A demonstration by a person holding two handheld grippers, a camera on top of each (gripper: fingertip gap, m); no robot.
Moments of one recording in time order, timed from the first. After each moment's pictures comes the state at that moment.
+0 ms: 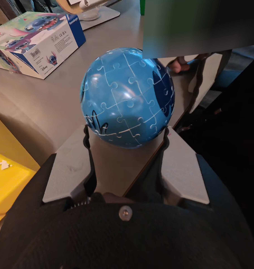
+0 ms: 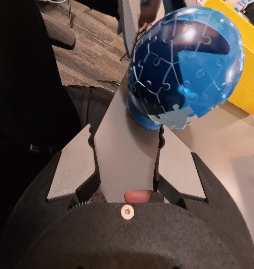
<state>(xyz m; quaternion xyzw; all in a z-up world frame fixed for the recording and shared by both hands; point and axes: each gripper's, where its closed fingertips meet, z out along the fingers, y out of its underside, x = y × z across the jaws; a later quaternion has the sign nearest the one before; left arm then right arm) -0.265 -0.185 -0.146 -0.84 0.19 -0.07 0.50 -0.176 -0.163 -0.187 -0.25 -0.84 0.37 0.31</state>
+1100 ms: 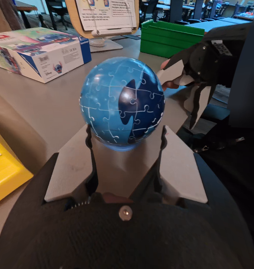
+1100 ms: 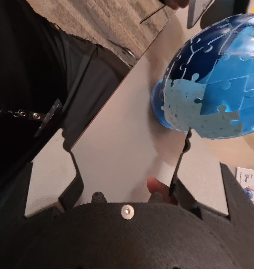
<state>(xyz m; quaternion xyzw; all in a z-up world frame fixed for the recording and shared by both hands) -0.275 -0.180 -0.139 -0.80 0.13 -0.15 0.57 -0.165 -0.152 -0.208 -0.16 -0.91 0.25 0.29</state>
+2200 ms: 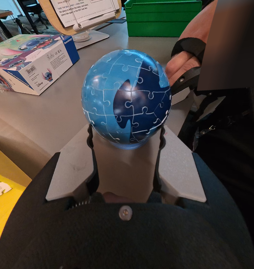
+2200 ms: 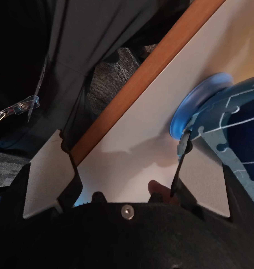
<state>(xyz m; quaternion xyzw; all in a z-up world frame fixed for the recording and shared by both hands) -0.274 -0.167 -0.146 -0.80 0.23 -0.12 0.54 -0.172 -0.146 -0.249 -0.15 -0.96 -0.11 0.19</state>
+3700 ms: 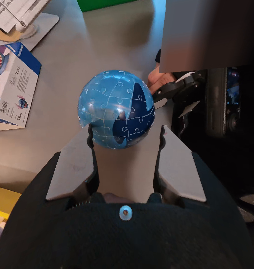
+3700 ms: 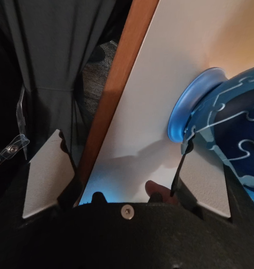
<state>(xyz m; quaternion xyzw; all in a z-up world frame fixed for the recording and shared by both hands) -0.260 -0.150 -0.110 -0.80 0.40 -0.14 0.42 -0.183 -0.140 -0.259 -0.30 -0.92 -0.11 0.23</state>
